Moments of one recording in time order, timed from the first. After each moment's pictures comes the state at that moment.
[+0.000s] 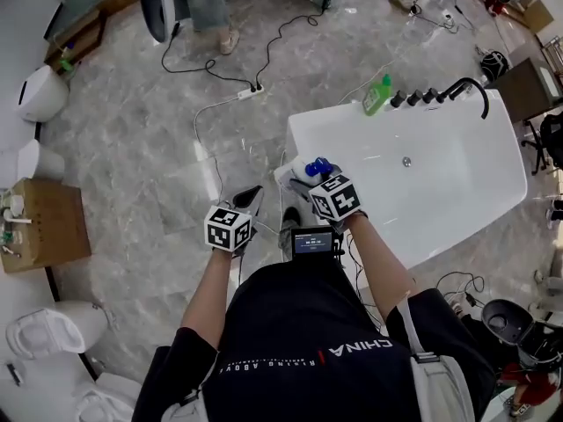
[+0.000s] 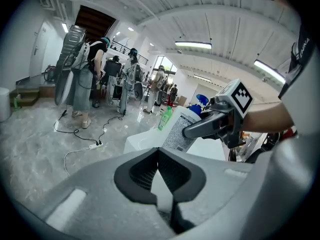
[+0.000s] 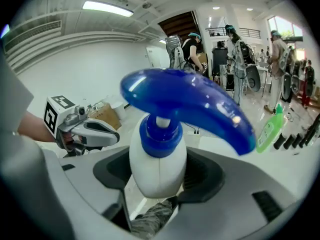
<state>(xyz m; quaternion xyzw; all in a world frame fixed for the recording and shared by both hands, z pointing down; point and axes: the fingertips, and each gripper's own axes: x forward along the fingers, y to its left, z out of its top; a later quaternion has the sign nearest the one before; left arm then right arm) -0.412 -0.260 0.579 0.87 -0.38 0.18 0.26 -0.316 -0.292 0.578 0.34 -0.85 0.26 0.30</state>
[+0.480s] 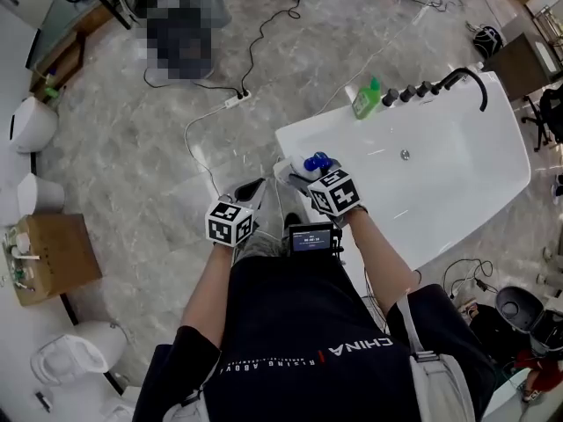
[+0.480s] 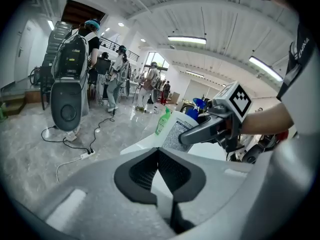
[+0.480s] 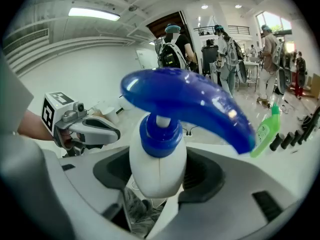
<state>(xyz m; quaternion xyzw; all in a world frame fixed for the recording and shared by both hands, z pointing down) -0.358 -0.363 0.572 0.89 -0.33 0.20 0.25 -0.270 -0.382 0.586 0.37 -0.84 0.28 0.28</state>
